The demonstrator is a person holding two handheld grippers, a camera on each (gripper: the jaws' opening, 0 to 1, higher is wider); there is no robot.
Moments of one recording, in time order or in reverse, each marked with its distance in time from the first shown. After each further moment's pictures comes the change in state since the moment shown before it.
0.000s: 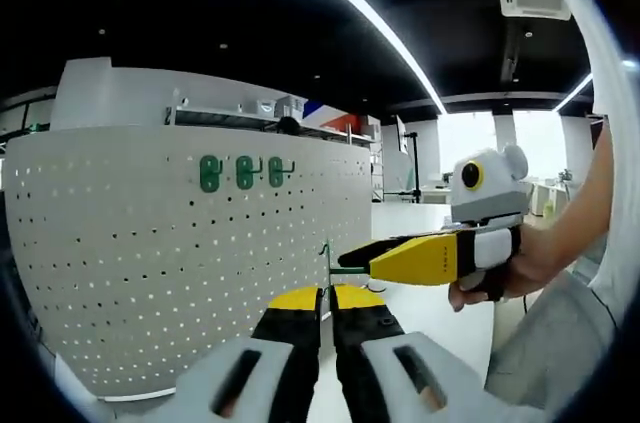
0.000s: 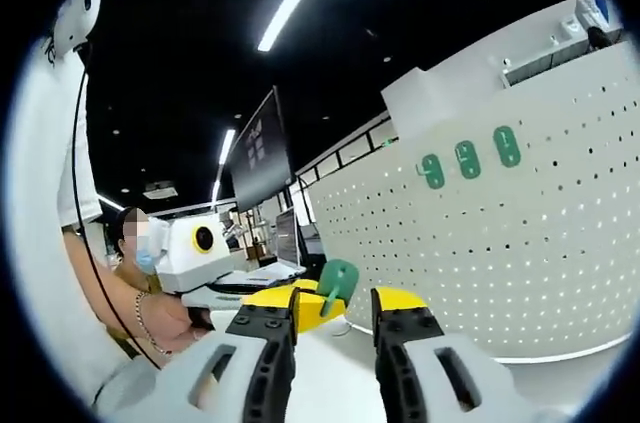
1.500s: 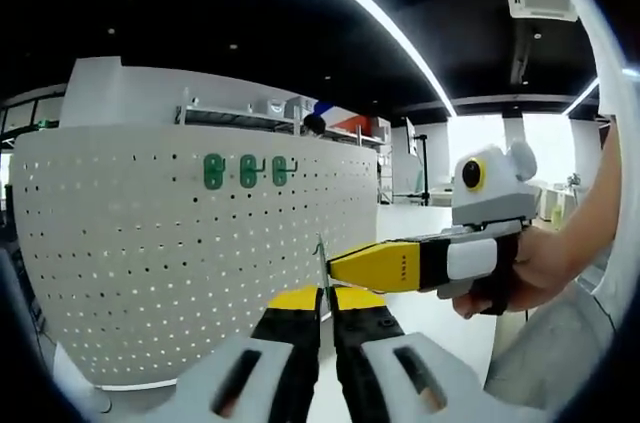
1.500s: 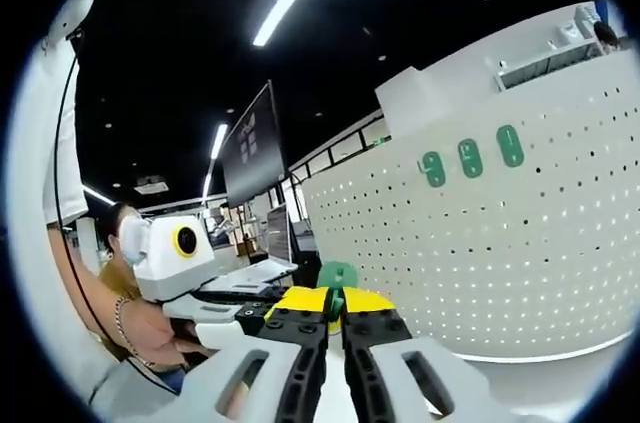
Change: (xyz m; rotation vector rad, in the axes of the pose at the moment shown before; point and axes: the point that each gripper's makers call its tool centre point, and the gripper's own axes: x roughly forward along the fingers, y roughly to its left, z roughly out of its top) left arm -0.002 -0.005 -0.002 -0.018 -0.004 0.046; right arm 0.009 0.003 -0.004 -0.026 0.018 -0.045
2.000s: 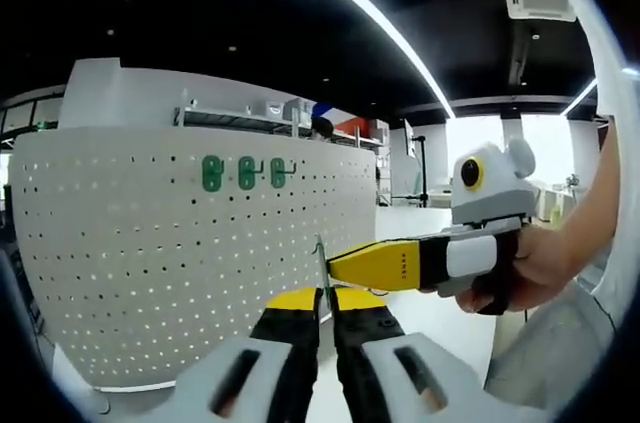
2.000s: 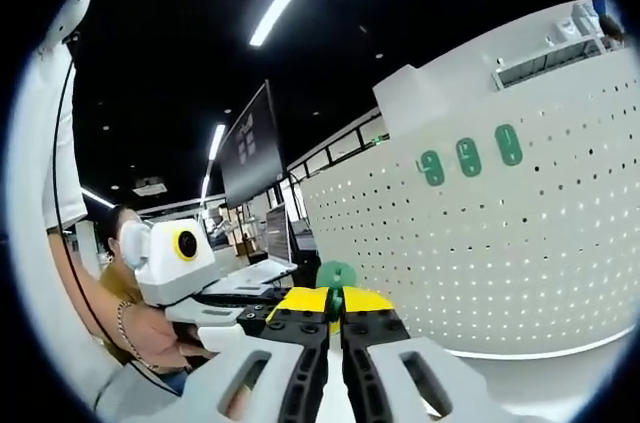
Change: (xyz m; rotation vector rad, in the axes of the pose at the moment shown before) left arm 0.000 -0.001 0.000 -0.001 -0.007 -0.011; right arm -0.001 0.000 0.001 0.025 0.009 -0.002
